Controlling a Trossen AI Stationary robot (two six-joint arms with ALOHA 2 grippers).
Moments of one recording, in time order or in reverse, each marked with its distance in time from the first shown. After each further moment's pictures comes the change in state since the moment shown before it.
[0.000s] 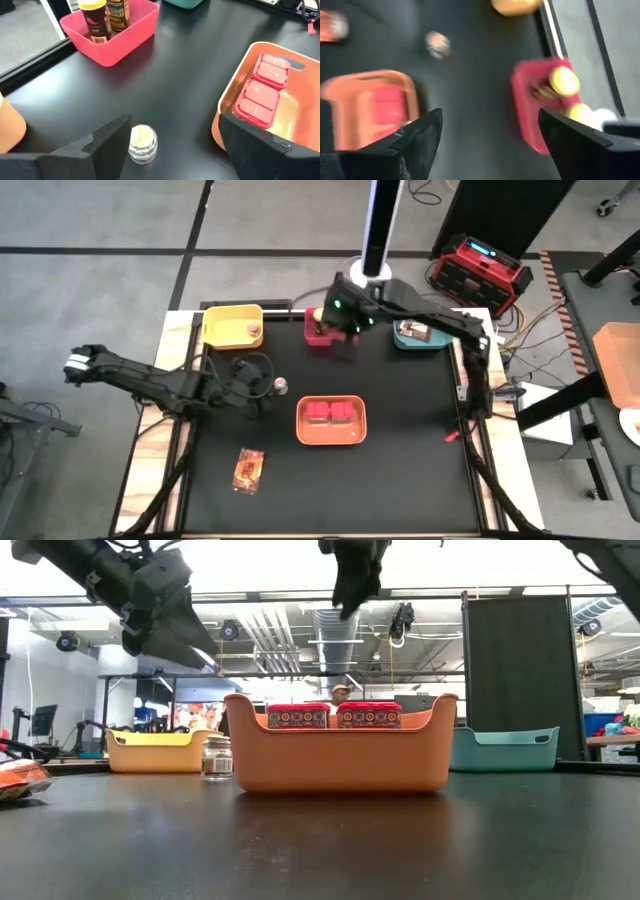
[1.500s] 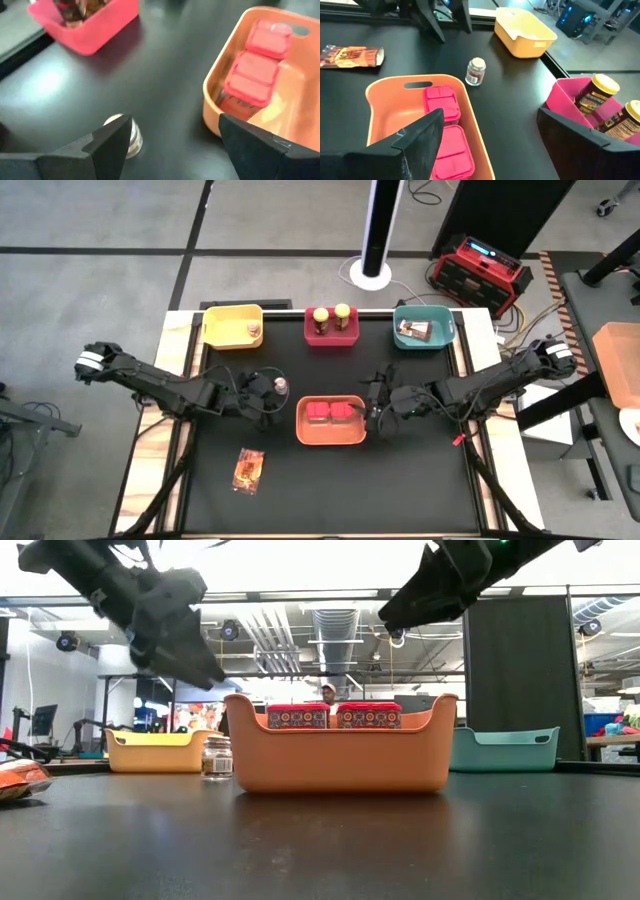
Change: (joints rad) left arm -0.059 0.178 0.019 0.060 -0.001 -0.002; right arm 0.500 -0.674 -1.503 1.363 0.479 0.187
